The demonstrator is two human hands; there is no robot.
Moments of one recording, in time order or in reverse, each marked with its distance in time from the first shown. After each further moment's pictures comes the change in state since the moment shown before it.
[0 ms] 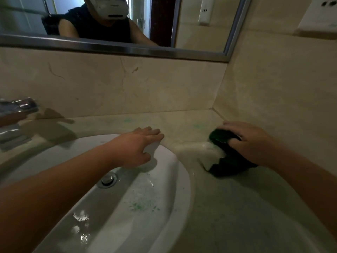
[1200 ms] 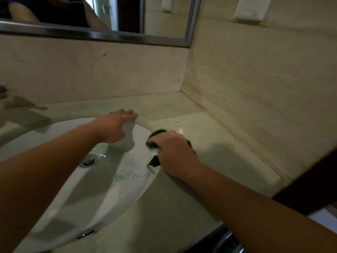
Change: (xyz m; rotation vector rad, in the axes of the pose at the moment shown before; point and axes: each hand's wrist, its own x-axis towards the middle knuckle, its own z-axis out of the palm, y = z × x) left_hand 0.001 0.013 0.005 -0.027 -0.043 -0.092; right_hand -0.079 -0.112 0.094 0.026 0.181 -0.197
